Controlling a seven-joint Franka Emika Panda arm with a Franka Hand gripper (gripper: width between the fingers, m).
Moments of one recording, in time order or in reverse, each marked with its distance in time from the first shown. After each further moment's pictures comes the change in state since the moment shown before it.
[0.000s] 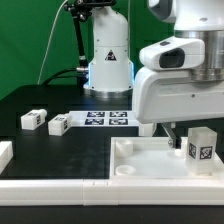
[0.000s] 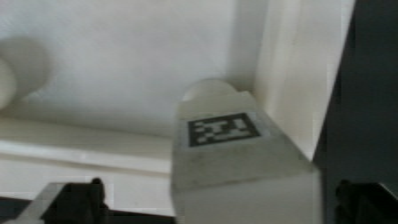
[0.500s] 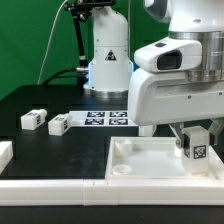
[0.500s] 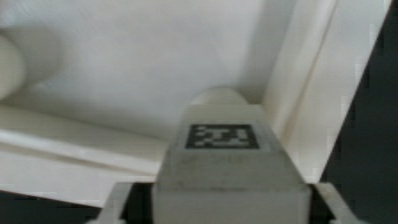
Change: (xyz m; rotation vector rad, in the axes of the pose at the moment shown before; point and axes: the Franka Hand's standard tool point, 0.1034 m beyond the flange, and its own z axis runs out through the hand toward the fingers) arm -0.001 0.002 0.001 0.001 -0.006 -0.017
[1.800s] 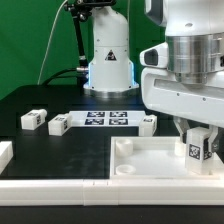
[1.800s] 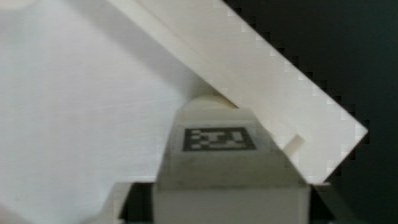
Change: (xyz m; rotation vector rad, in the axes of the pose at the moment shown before) arm -0.004 -0.007 0.004 0.065 -0.008 1.208
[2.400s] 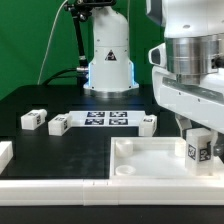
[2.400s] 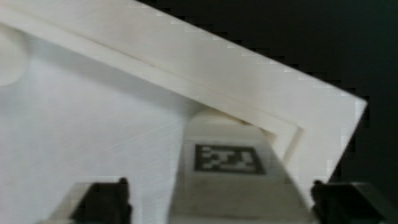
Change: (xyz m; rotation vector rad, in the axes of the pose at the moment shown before) arm -0.003 -0.002 -0.001 -0.010 -0.031 0.162
